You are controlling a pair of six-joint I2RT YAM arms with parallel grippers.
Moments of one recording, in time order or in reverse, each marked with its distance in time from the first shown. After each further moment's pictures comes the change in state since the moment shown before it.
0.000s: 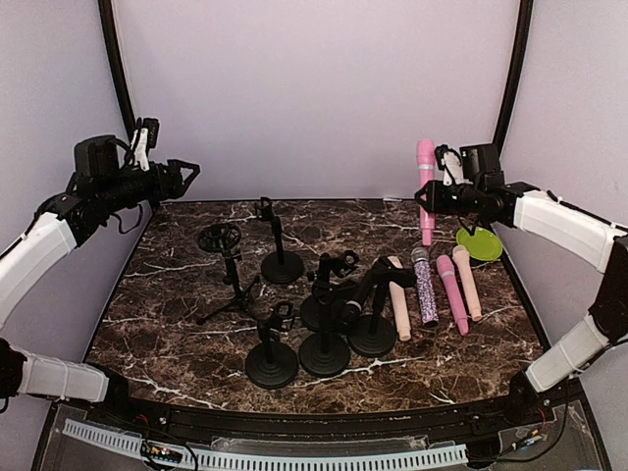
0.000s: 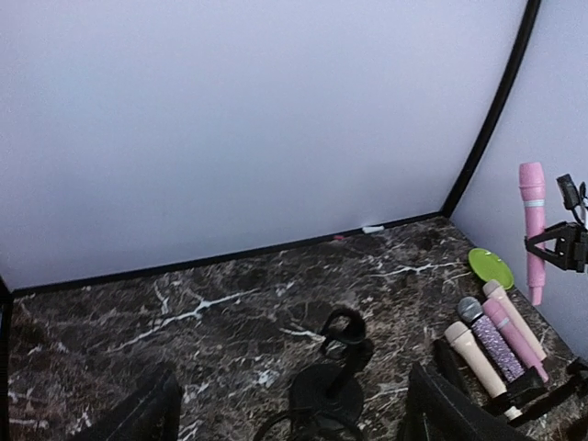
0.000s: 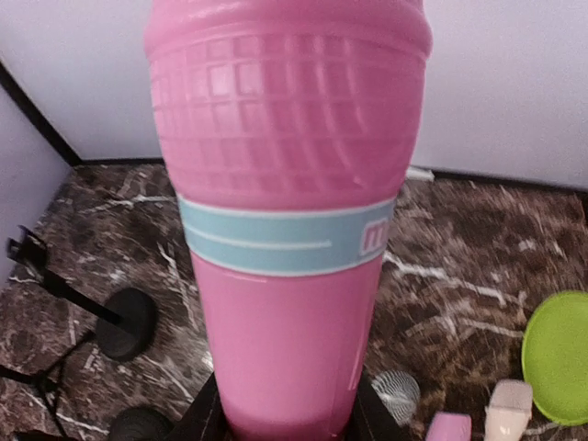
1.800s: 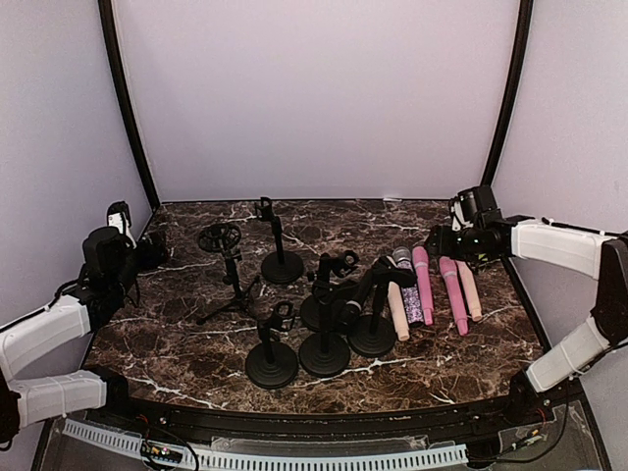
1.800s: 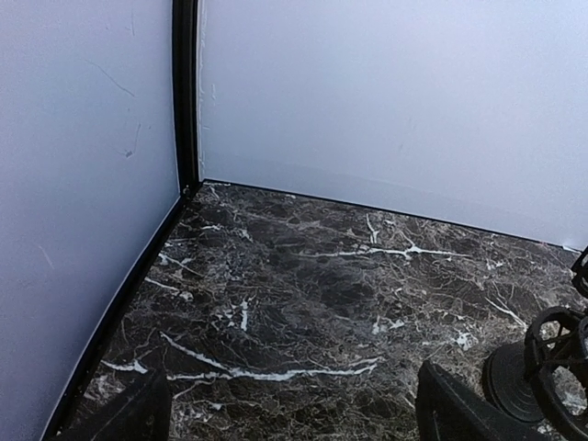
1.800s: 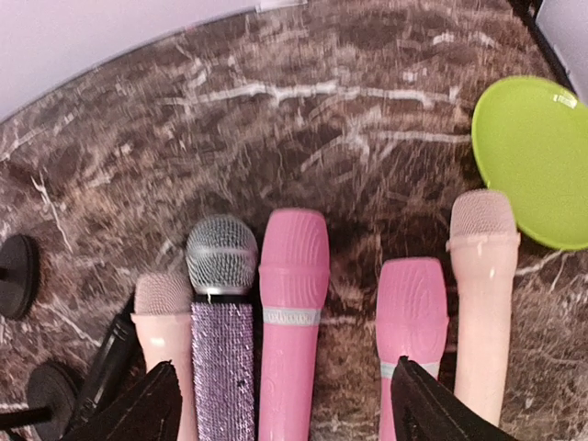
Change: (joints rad) left arm 0.037 -0.248 -0.725 0.447 -0.600 -0.066; right arm -0.068 -0.010 -0.297 -0.060 0.136 0.148
